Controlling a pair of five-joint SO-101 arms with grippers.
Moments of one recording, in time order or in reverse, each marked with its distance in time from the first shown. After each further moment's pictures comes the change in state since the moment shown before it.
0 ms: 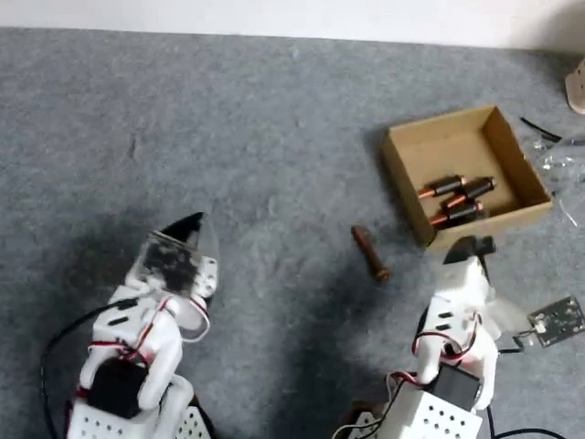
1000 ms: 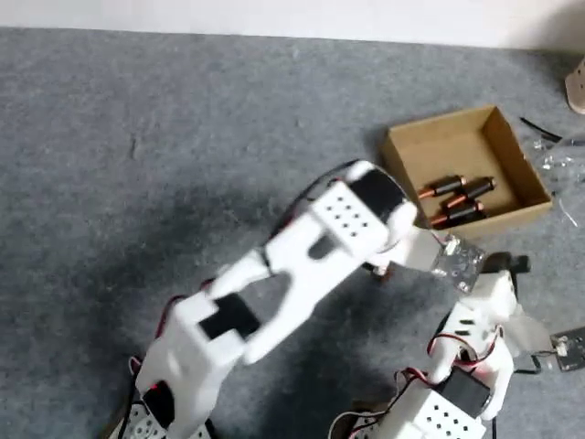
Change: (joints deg) left arm 32.9 130.8 -113.7 43.3 -55.9; right arm 11.5 0.0 0.0 0.0 0.0
